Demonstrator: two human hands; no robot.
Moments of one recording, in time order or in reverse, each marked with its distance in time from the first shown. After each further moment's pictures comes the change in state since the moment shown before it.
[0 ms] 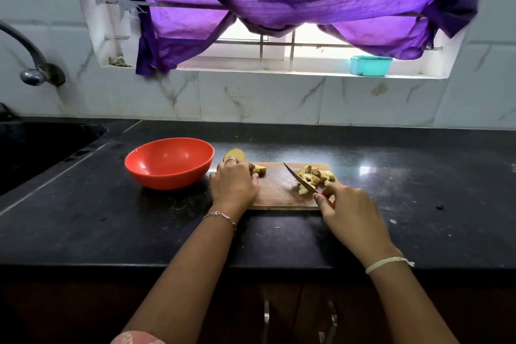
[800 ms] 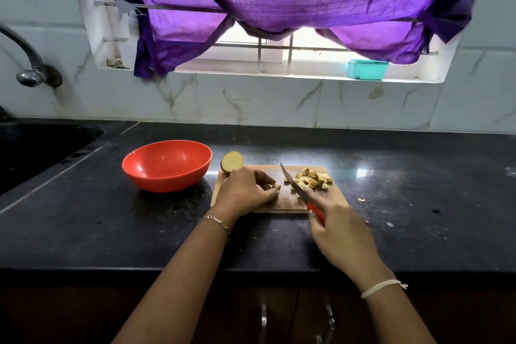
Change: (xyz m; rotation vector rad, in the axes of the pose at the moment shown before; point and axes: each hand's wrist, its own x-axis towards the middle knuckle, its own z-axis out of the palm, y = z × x) left_hand -0.006 0.007 -0.009 -0.351 -0.192 0.156; right_hand -0.019 -0.005 0.014 0.107 -0.035 -0.066
